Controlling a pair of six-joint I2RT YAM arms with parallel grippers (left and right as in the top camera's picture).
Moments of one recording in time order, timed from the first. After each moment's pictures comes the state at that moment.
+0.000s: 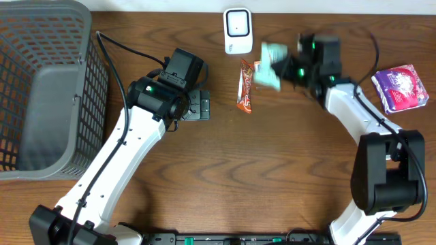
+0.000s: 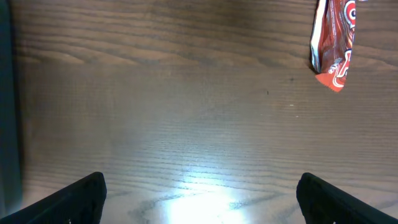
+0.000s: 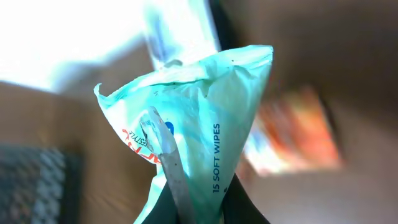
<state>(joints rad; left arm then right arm) -0.45 1.53 1.43 -1.08 -0.14 -0.43 0.13 1.88 1.29 -0.06 -0.44 0.58</state>
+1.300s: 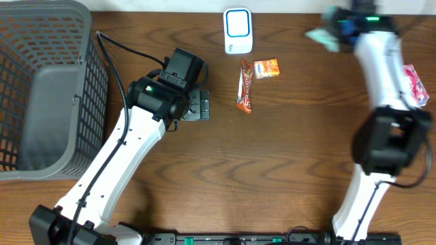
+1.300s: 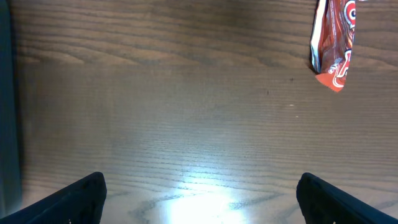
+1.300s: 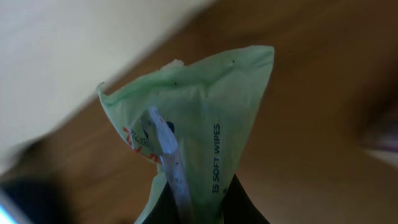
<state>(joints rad) -0.45 1.53 1.43 -1.08 -0.14 -0.43 -0.11 2.20 2.07 -0.78 0.05 0.54</state>
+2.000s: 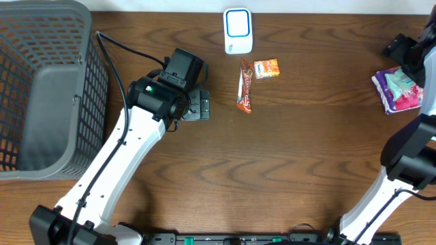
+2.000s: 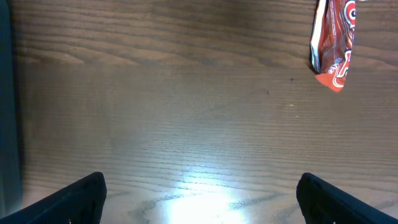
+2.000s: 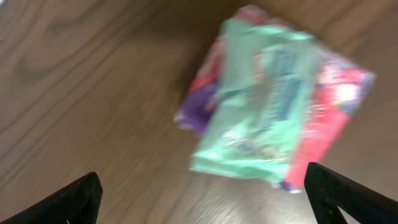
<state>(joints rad) -0.45 1.53 1.43 -1.08 -0.14 -0.43 -0.39 2.17 2.08 -1.06 0.03 0.38</state>
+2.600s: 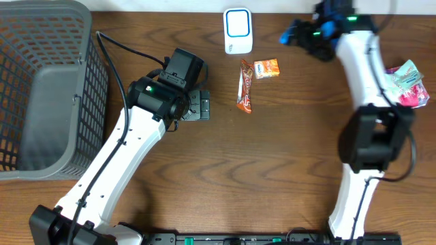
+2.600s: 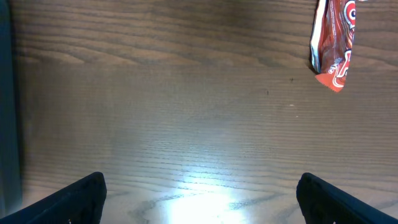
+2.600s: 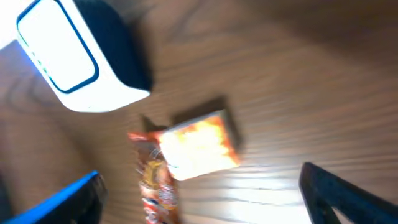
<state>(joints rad) -0.45 1.53 1.43 -1.08 -0.14 -0.43 0.06 2.25 2.07 -0.90 -0.29 0.45</state>
